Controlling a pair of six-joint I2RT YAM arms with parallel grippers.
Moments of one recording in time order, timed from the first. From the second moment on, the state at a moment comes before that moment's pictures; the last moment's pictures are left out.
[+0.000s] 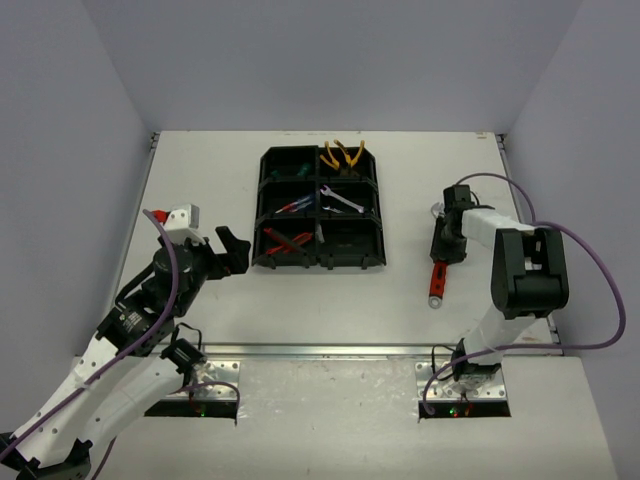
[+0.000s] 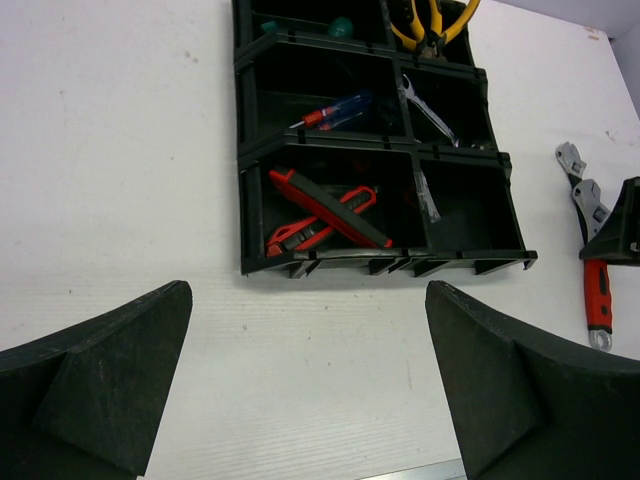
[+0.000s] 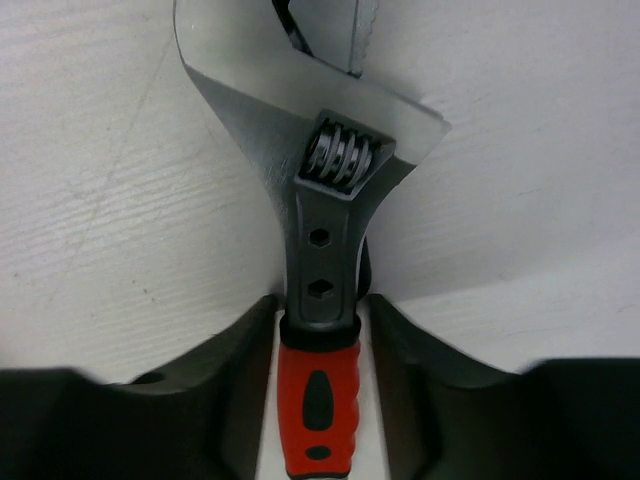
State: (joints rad) left arm -0.57 0.54 0.74 -0.59 -0.39 -0.49; right arm -0.01 1.73 0.92 -0.46 0.13 0.23
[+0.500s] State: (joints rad) left arm -0.57 0.53 0.74 -0.59 -0.39 -0.49; right arm -0.01 1.79 0.99 -0.45 0.12 0.20
